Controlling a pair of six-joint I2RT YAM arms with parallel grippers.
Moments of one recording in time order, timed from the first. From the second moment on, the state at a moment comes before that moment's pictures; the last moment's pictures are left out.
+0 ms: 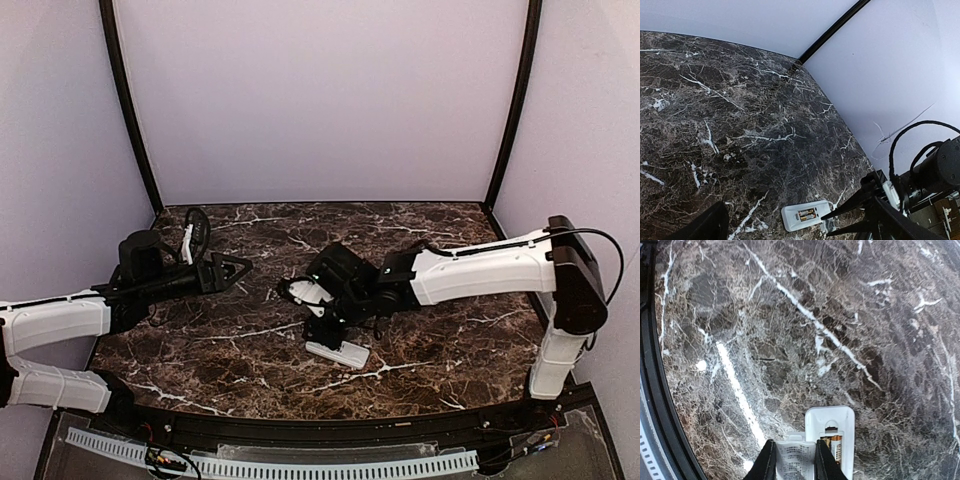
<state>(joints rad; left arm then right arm) -0.48 1.08 0.48 0.34 0.48 -0.62 1.16 1.84 1.33 -0.47 -0.04 0.05</state>
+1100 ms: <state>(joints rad) -0.48 1.10 0.48 0.35 0.48 -0.62 1.09 1.77 1.07 -0.14 -0.07 -0.08</state>
